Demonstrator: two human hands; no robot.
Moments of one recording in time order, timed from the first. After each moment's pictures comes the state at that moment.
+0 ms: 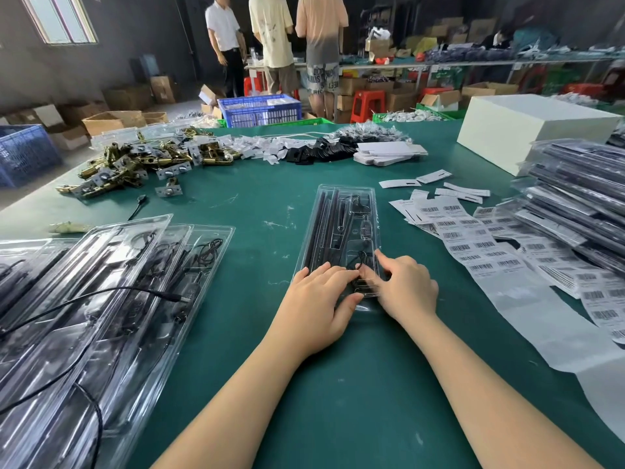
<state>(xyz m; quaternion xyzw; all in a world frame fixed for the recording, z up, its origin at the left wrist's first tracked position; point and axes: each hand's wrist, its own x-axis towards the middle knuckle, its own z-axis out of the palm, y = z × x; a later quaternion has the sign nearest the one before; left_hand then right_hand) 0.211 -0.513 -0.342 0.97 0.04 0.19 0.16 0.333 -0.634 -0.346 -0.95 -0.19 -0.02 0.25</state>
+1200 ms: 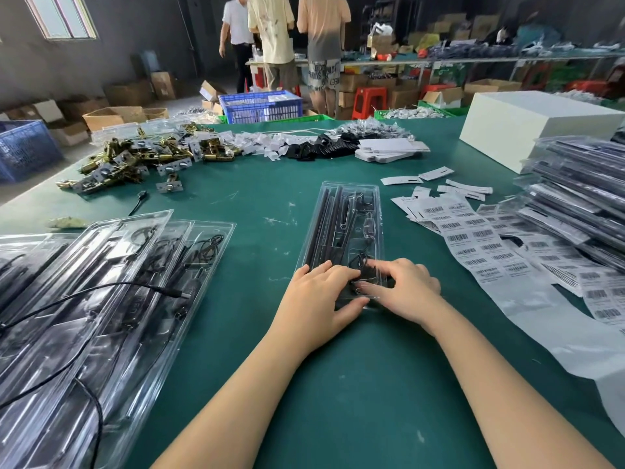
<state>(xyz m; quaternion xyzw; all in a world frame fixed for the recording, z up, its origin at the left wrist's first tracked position) 0.213 -0.514 -0.343 0.96 0.06 0.21 0.17 0.338 -0.647 -0.337 -0.94 -0.27 0.09 0.20</state>
